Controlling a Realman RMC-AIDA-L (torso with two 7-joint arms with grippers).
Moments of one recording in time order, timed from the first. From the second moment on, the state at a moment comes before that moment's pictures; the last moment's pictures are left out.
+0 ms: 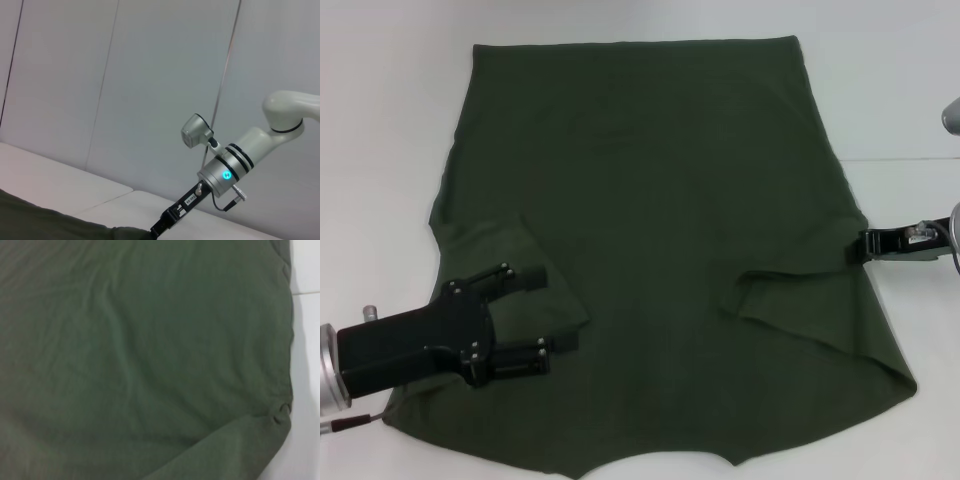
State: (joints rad) left arm -0.51 -2.08 0.40 0.55 2.04 1.77 -1.19; right arm 0.84 1.92 -0.87 -0.42 -2.41 -0.88 2.43
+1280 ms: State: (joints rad) left arm -0.52 -2.08 0.40 0.55 2.04 1.77 -1.20; right arm 0.89 1.92 -0.87 -0.44 -2.53 -0.93 2.49
